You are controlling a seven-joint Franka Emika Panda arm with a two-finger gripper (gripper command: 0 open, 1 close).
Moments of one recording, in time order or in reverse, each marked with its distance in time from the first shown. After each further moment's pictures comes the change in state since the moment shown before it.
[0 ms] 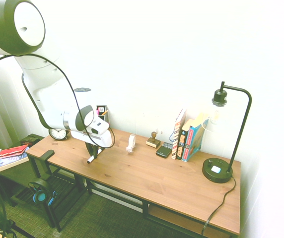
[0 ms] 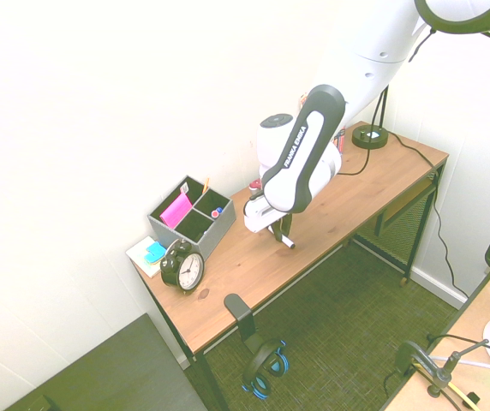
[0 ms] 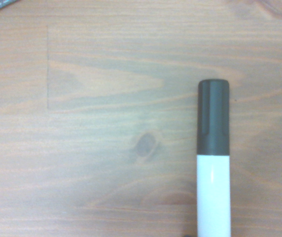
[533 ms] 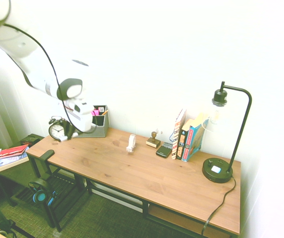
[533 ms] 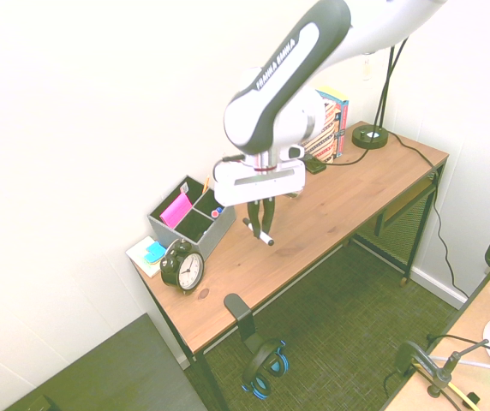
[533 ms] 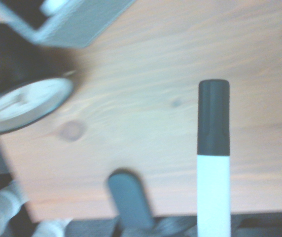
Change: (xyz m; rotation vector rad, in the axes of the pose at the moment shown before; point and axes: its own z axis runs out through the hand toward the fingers) arm -0.062 -0.043 -0.145 0.014 -0.415 0.151
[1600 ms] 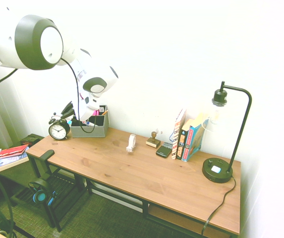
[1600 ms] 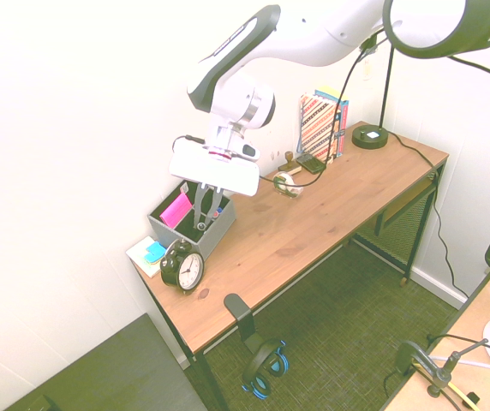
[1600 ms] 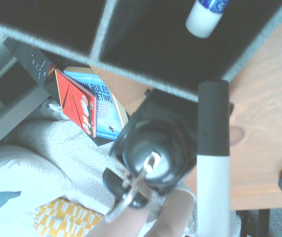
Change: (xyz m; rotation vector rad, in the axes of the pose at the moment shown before) arm 0.086 -0.110 0.047 0.006 -0.496 0.331
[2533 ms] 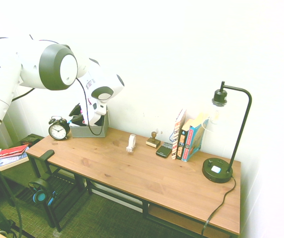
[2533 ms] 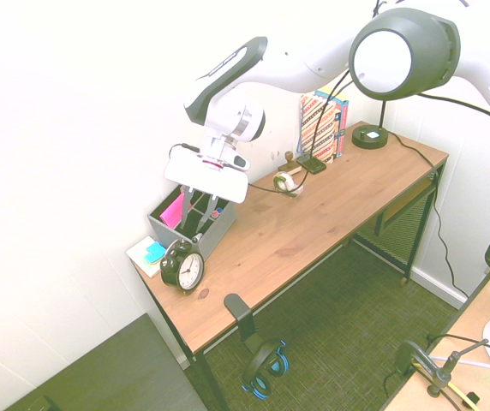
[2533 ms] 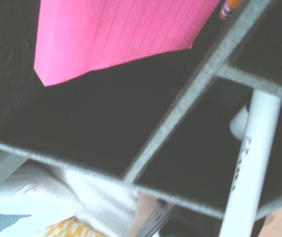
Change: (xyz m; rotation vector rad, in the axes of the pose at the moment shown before) arm 0.023 -0.040 -0.004 0.062 0.073 -0.082
